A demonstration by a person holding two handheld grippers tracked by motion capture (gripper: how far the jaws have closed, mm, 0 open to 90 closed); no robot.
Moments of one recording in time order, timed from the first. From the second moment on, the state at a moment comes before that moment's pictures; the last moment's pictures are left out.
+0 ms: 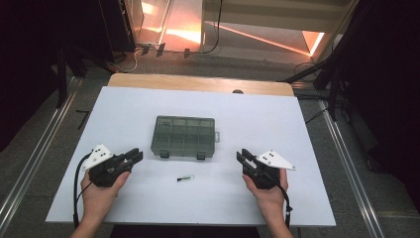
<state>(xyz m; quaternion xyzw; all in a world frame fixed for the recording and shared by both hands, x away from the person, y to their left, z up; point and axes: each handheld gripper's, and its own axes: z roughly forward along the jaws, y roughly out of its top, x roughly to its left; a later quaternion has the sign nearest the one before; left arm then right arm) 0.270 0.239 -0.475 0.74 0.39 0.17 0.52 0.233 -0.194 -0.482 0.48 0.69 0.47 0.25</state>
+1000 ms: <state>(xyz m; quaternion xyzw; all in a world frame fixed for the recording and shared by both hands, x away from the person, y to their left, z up) 0.324 0.239 -0.485 0.78 0.40 0.12 0.47 0.286 -0.172 -0.492 0.46 0.76 0.44 0.14</state>
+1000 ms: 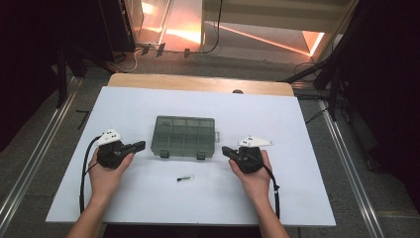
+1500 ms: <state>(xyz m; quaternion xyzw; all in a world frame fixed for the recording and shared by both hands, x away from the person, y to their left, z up) 0.328 0.225 -0.502 0.79 0.41 0.10 0.44 0.290 -0.157 -0.499 0.43 0.79 0.41 0.15</state>
